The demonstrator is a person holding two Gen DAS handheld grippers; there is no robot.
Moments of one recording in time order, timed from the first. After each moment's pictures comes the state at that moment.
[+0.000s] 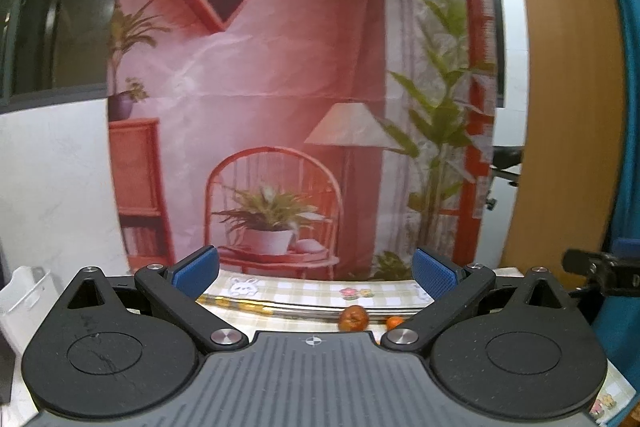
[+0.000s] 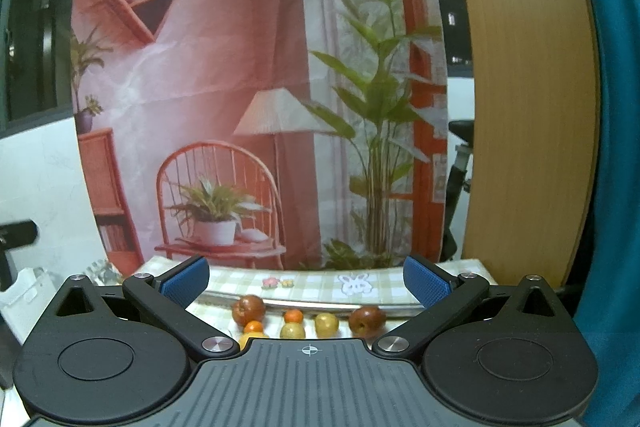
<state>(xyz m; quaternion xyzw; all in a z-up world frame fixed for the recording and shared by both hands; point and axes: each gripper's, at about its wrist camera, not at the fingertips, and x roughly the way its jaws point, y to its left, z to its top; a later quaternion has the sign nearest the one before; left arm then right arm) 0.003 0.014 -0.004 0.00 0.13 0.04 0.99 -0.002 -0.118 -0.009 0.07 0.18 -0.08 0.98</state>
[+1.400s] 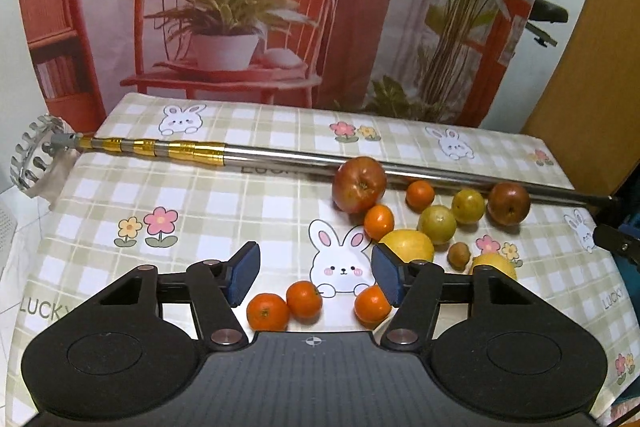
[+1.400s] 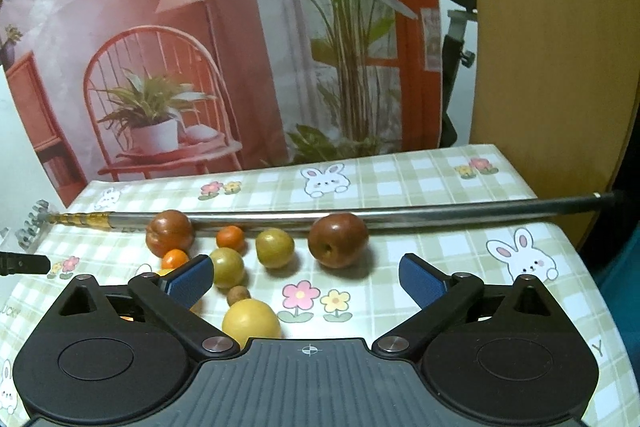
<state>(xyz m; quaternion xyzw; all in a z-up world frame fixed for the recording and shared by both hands) 0.221 0.065 -0.163 -0.04 0.41 -0.03 0.91 0.143 -0.202 -0.168 0.13 0.33 -0.10 0.93</state>
